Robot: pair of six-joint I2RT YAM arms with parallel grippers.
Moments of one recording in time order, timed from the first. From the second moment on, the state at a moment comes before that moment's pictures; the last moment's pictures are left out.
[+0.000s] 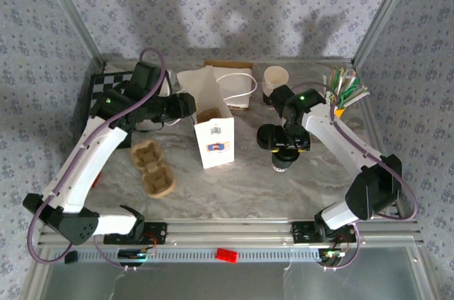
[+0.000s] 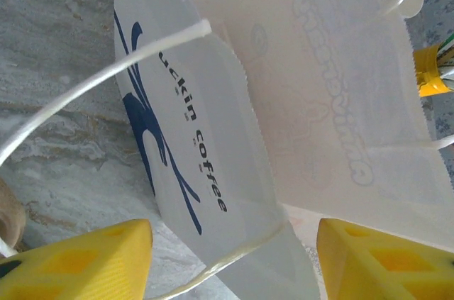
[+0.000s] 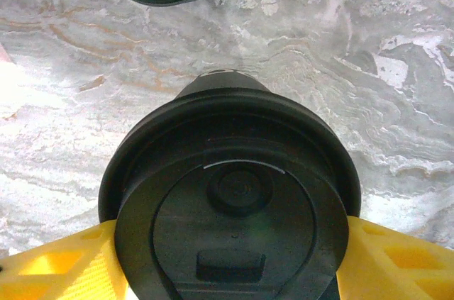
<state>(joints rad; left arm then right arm) -0.55 1.31 1.60 -1.13 0.09 -0.65 0.51 1.49 1.39 -1.42 0.02 0.49</state>
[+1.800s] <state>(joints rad) -0.66 1.43 1.80 -1.42 -0.14 -0.53 0.88 1.60 2.29 -1.69 -0.01 0.51</state>
